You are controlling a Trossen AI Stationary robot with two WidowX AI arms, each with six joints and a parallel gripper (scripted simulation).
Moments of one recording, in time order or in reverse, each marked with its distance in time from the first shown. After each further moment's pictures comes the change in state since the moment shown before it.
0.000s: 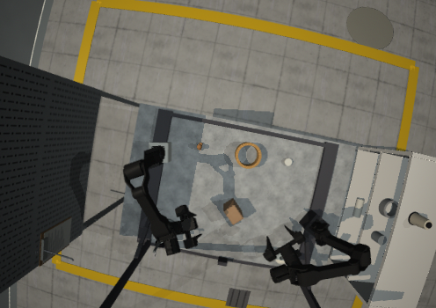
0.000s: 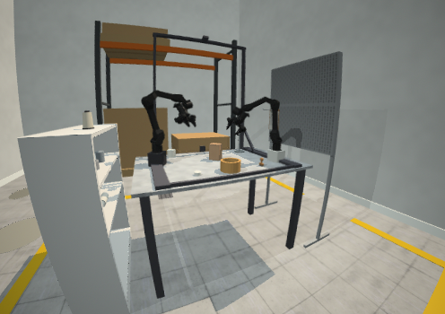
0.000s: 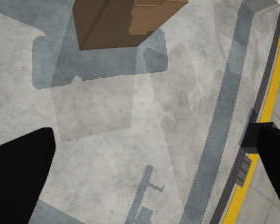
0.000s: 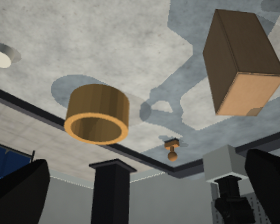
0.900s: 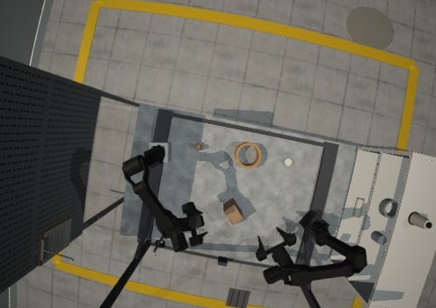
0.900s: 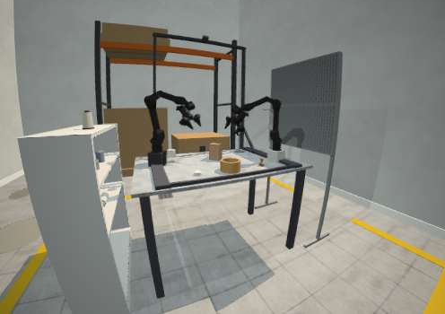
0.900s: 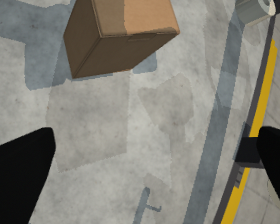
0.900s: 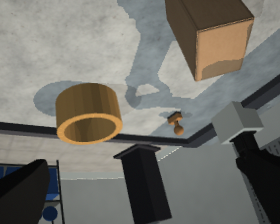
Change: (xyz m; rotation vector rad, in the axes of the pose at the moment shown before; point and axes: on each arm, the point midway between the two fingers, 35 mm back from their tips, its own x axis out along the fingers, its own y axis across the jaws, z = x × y) left arm 0.009 0.000 0.033 0.026 -0.001 -0.040; right arm 0.015 -0.033 -0.008 0.310 0.072 -0.046
